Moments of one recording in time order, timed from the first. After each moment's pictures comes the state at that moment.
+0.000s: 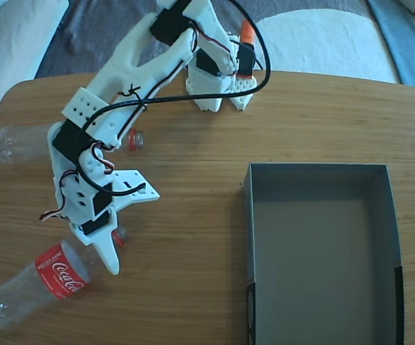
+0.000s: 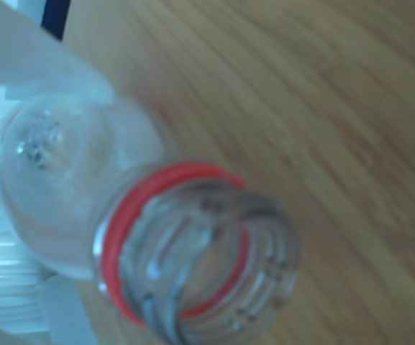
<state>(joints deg) 32.2 63.7 75.8 51.0 -79.9</state>
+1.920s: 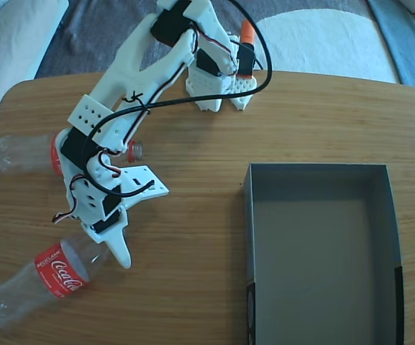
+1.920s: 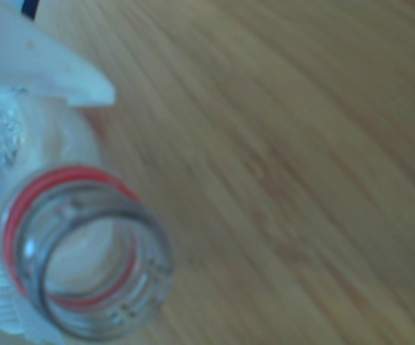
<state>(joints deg) 31.6 63.4 80.8 50.4 -79.5</state>
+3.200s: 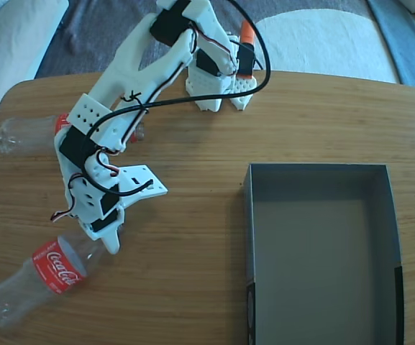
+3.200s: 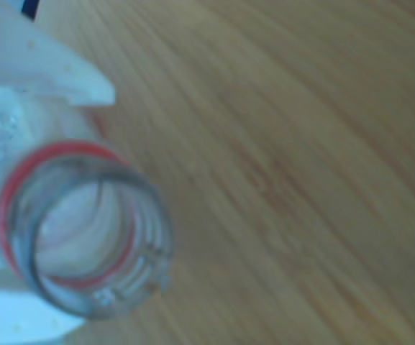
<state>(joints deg) 32.3 63.4 80.8 50.4 -79.5</state>
